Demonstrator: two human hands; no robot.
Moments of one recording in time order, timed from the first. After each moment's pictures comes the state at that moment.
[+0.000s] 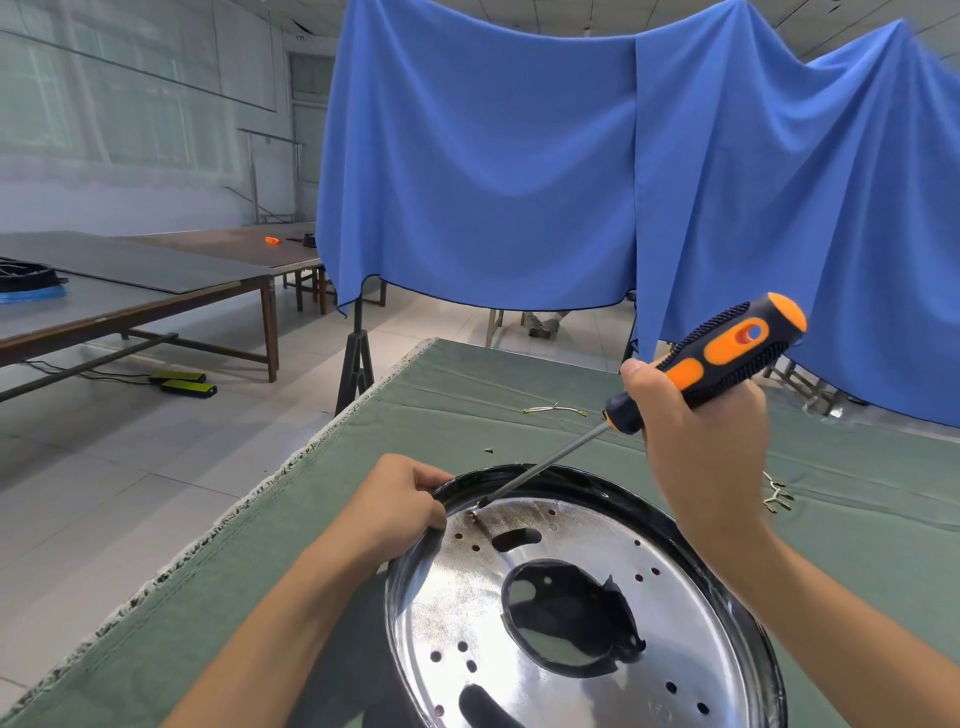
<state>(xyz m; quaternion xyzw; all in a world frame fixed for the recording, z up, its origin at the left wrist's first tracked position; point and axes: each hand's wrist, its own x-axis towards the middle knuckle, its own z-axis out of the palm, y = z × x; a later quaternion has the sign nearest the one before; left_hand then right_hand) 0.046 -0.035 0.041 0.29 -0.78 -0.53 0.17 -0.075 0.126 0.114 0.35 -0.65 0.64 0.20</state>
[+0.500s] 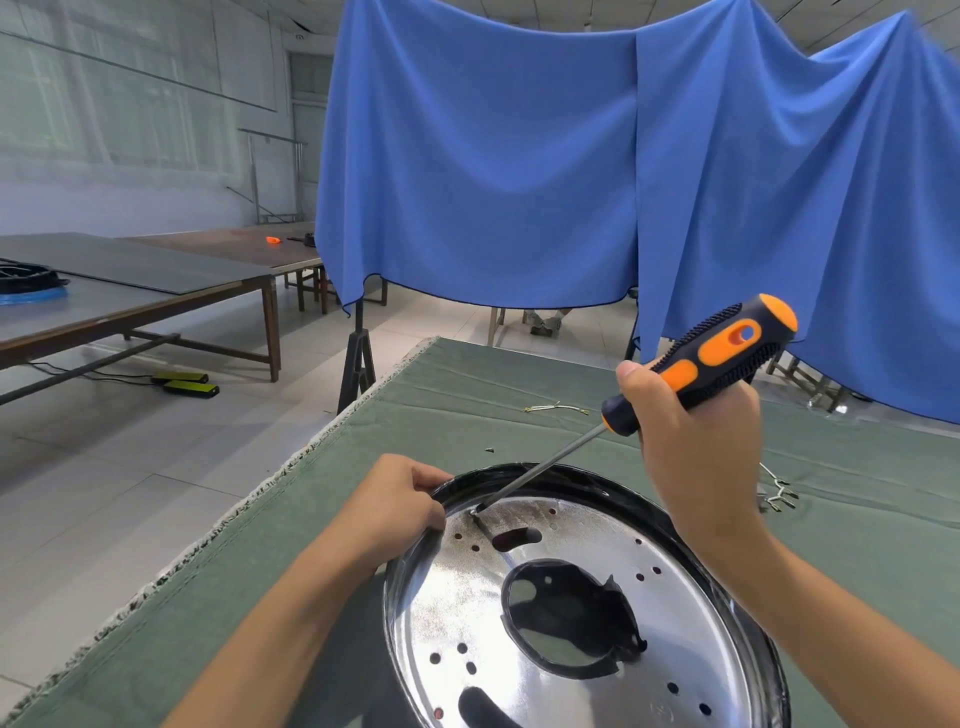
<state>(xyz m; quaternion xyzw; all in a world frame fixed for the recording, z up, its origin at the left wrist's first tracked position) 0.045 -0.038 0.040 0.28 -0.78 -0.54 0.16 -0.079 0.121 0.109 0.36 -0.64 0.65 0.20</state>
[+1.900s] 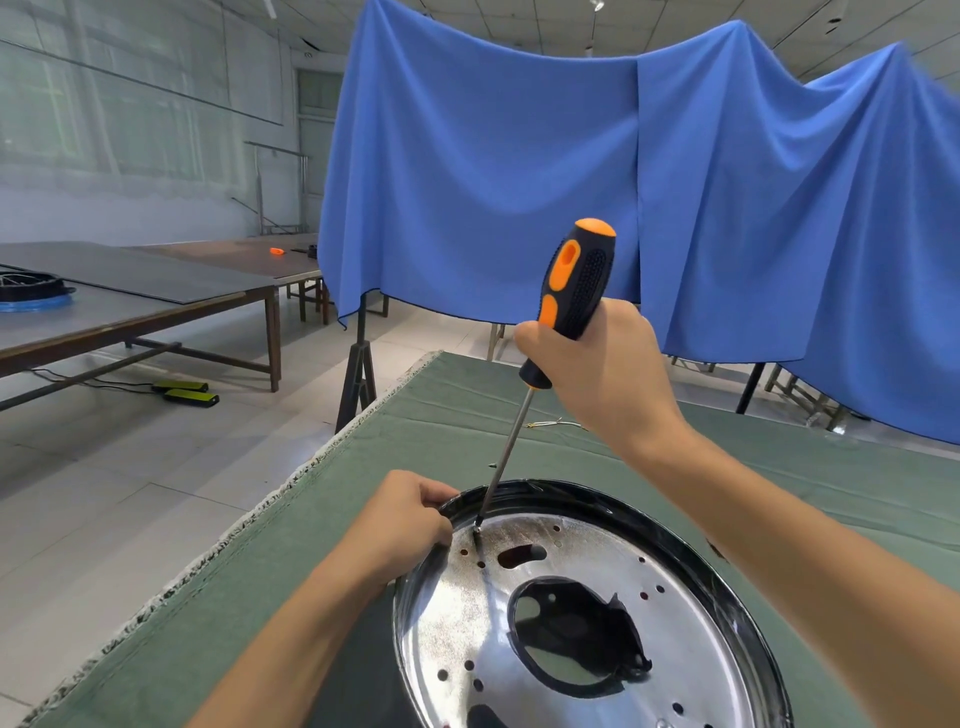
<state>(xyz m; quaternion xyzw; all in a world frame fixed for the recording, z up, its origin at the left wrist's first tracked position) 0.044 -0.037 0.039 0.28 -0.77 -0.55 0.16 -0.059 0.073 0.165 0.48 -0.71 0.49 0.15</state>
